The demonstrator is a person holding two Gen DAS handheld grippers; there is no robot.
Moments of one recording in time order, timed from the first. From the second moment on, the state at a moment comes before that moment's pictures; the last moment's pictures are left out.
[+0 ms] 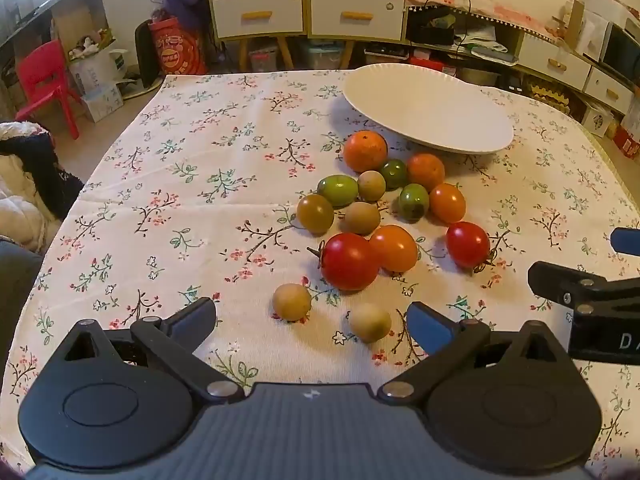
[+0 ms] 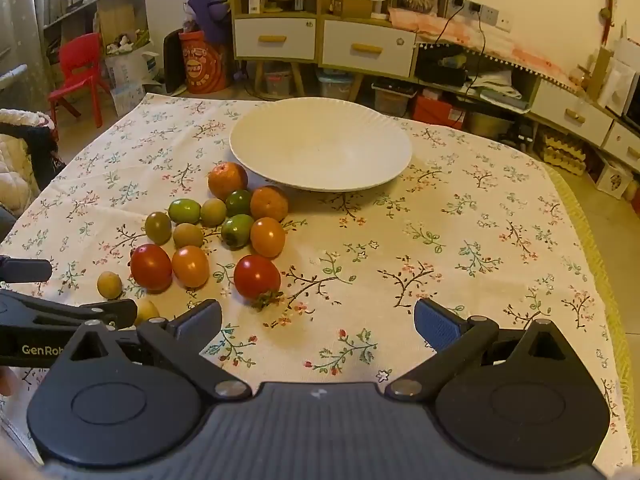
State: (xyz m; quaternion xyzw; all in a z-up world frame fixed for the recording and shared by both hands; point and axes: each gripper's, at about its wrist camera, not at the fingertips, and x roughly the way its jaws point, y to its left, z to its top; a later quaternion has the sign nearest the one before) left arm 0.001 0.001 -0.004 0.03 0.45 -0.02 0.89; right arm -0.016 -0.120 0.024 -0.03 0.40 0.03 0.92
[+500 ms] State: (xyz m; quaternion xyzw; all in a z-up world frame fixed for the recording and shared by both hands) left arm 0.001 0.002 -0.005 0.03 0.45 -0.02 0.89; right arm -0.011 -0.117 0.023 -0.04 0.40 0.03 0.91
